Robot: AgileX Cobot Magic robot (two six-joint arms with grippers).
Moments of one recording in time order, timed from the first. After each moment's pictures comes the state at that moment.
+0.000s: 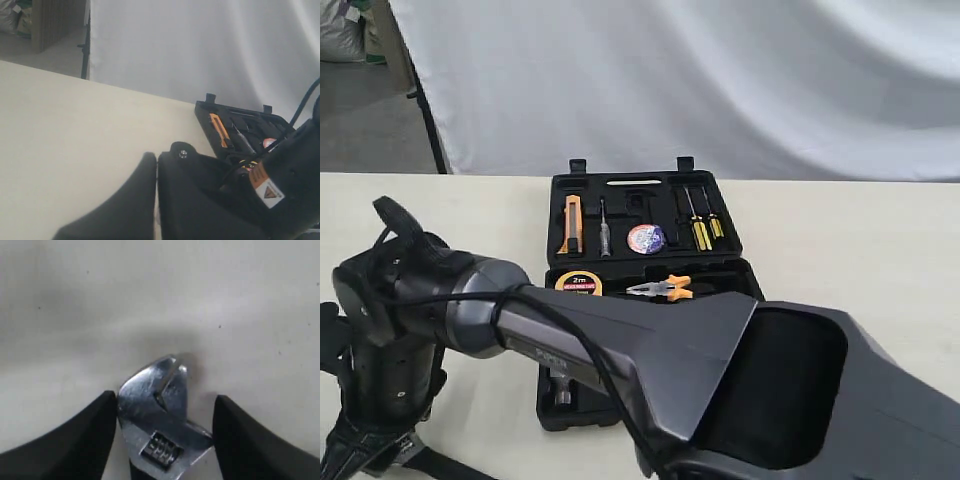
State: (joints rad) left arm 0.13 0.00 -0.01 0.02 0.10 -0.31; right arm 1.21 2.53 -2.24 0.15 1.04 -0.34
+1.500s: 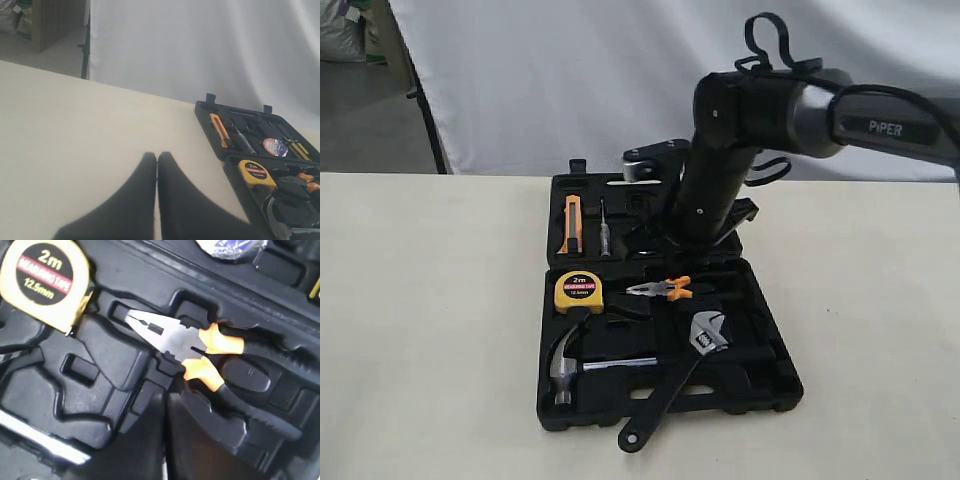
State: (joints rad) left arm 0.13 0.00 -0.01 0.02 0.10 -0.31; right arm 0.63 2.15 -1.73 0.09 0.98 -0.10
